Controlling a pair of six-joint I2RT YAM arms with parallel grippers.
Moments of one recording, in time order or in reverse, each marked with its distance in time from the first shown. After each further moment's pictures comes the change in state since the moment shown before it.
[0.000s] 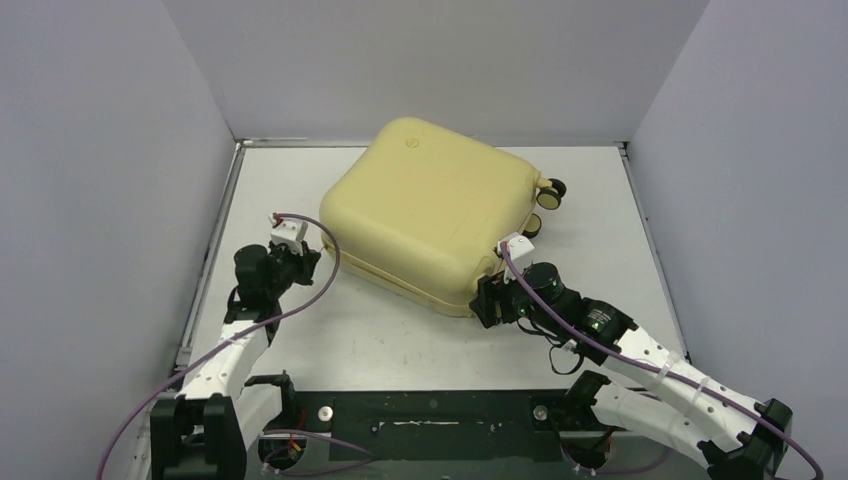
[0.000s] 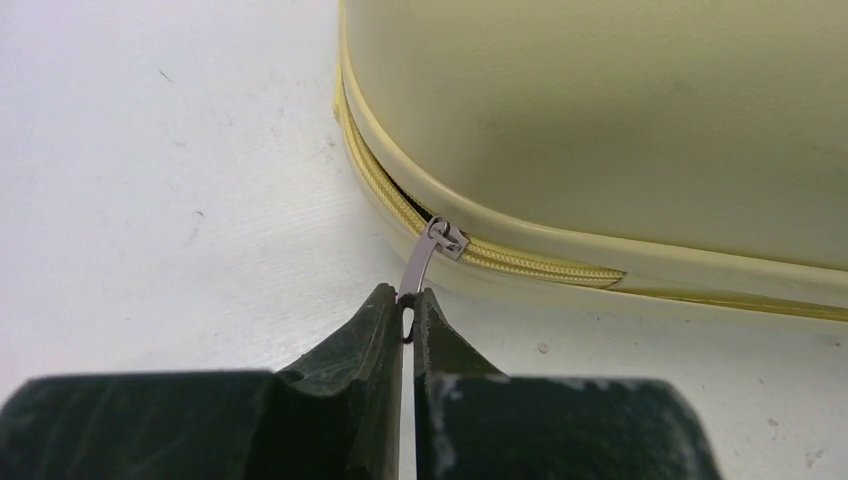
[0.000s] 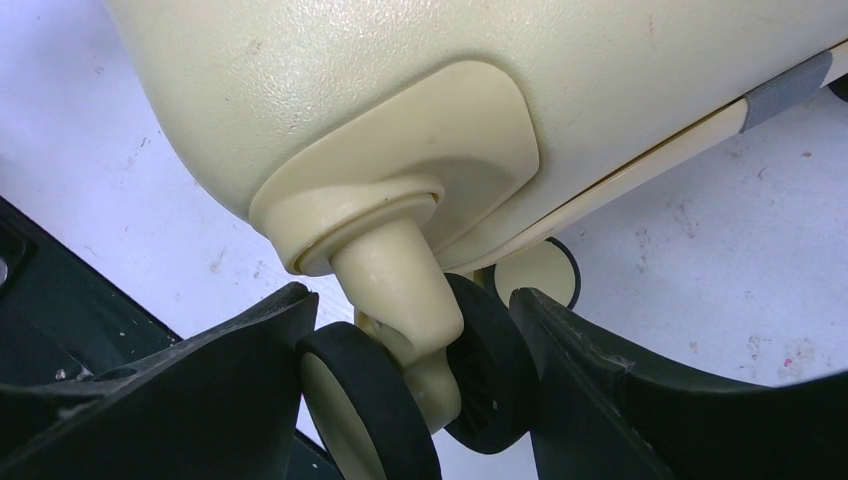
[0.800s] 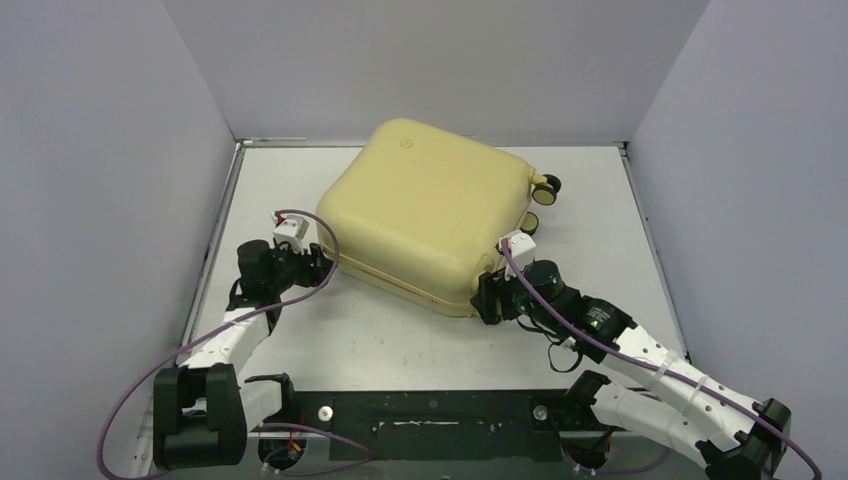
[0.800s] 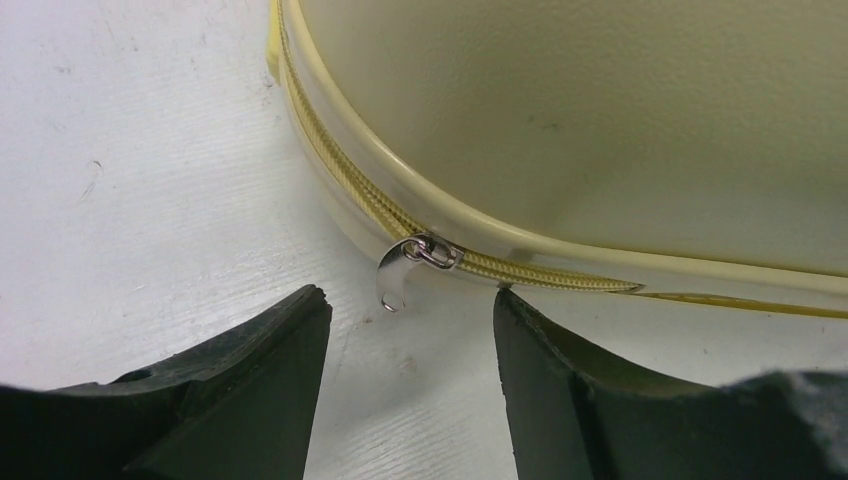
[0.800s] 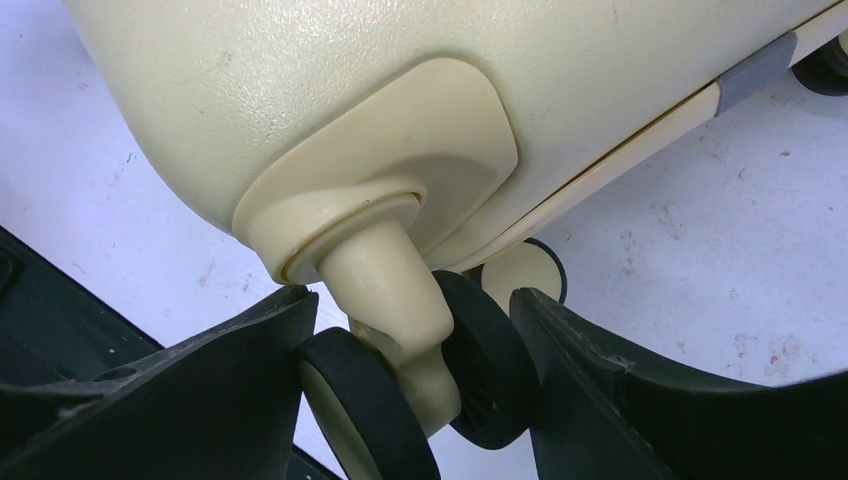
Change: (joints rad) left arm 0.013 0.100 0.033 -0.050 0.065 -0.072; right arm -0.017 0.012 0.003 0.010 0.015 0.000
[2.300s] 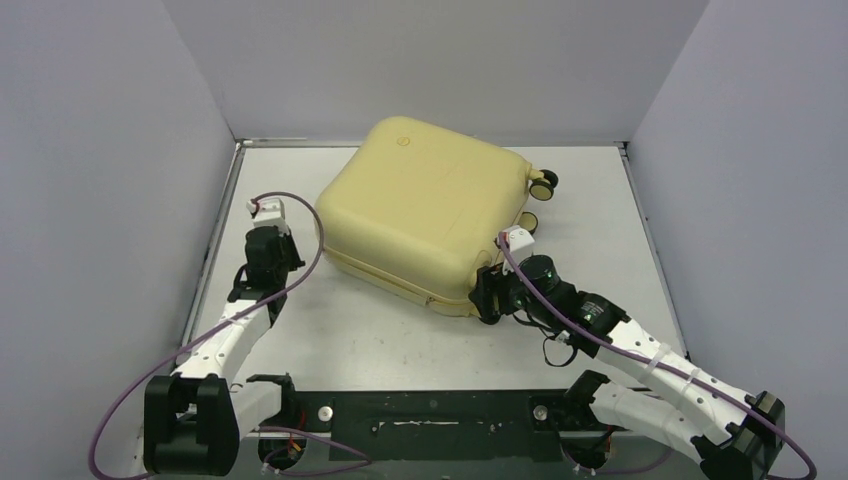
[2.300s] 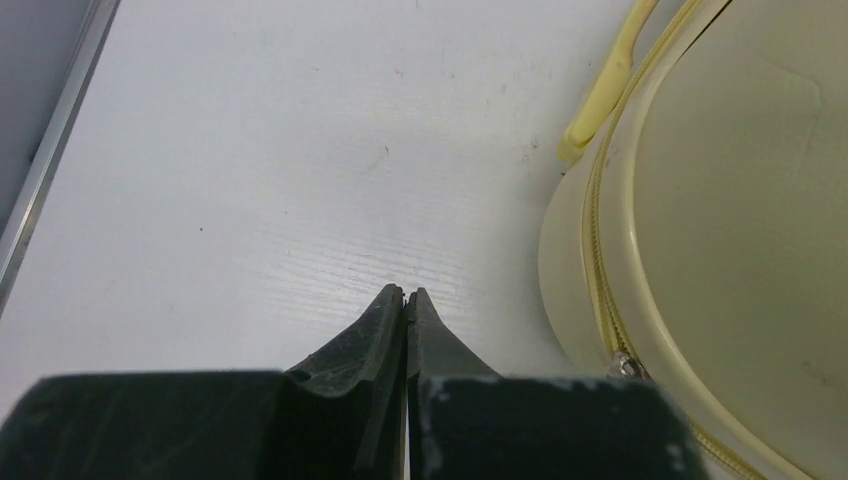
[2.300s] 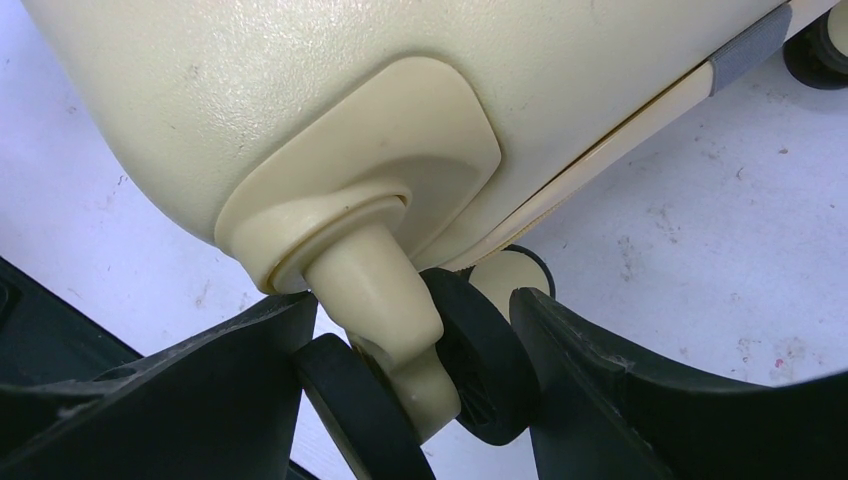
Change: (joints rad) left arm -0.107 -0.034 0.114 -0.150 -0.667 -0.152; right arm -0.027 0.050 0.008 0.027 0.002 0.022
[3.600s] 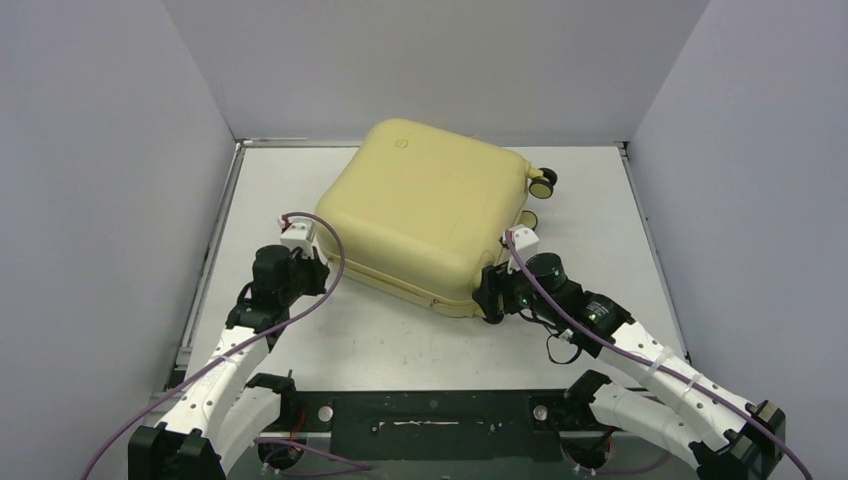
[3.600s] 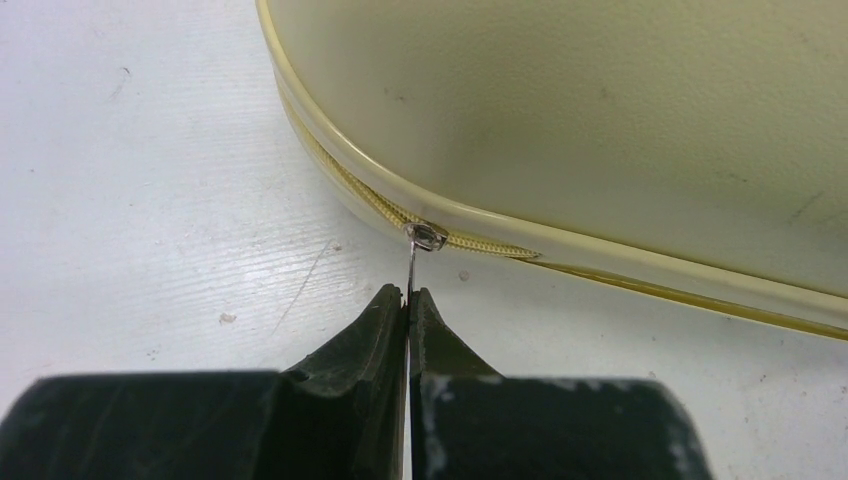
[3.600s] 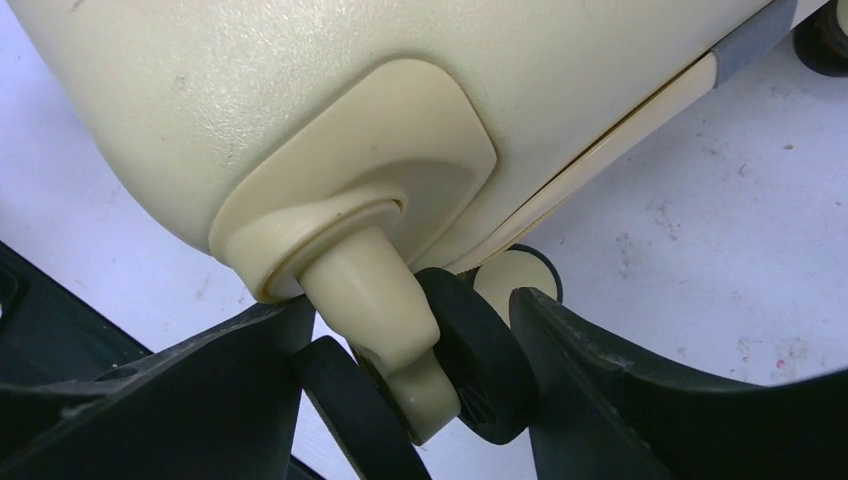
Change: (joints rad) left arm -0.130 -0.228 -0.054 -0.218 0.292 0.010; right arm -0.065 -0.026 -0.025 0.009 -0.073 -0.020
